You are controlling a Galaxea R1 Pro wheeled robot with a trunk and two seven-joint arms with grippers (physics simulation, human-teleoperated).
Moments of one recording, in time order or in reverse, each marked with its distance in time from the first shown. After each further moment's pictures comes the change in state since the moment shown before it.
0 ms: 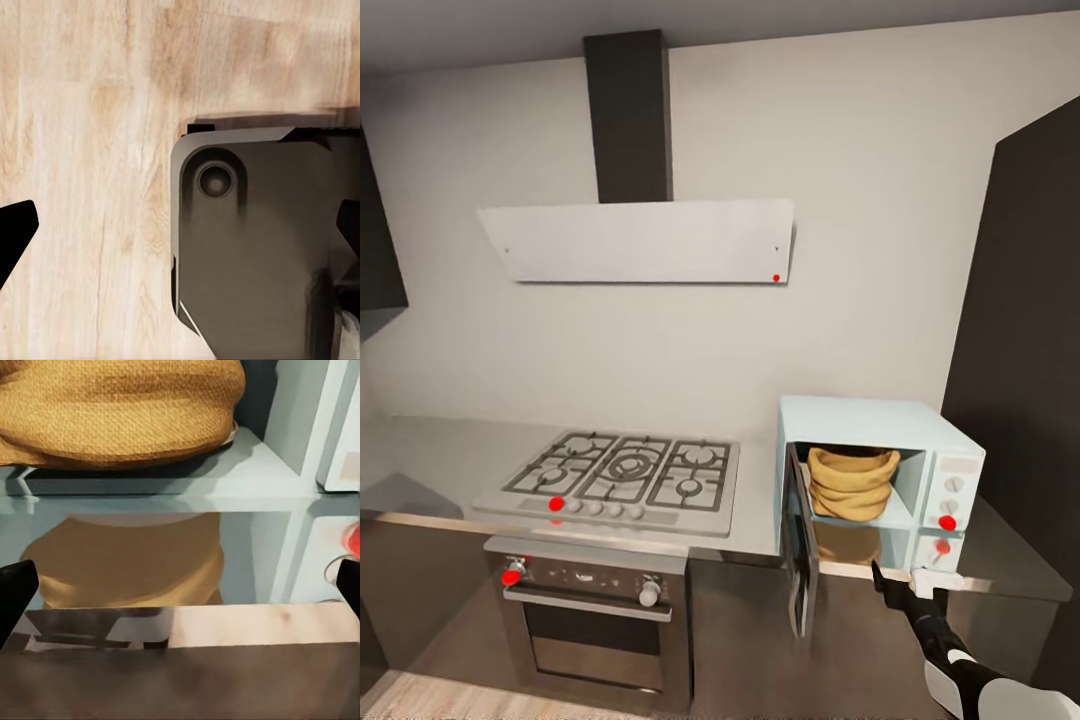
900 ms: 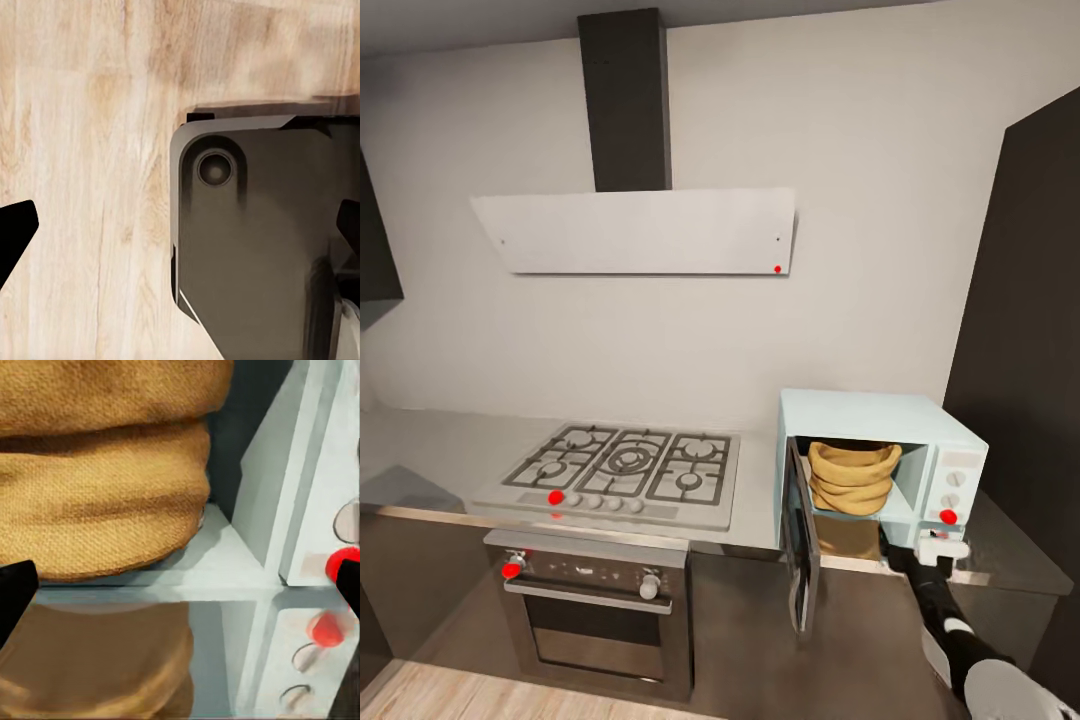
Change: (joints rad) left arm -0.001 0.000 0.000 0.000 0.000 0.000 0.000; right arm 0.000 0.060 -0.011 -0.226 -0.005 0.000 0.000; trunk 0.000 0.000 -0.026
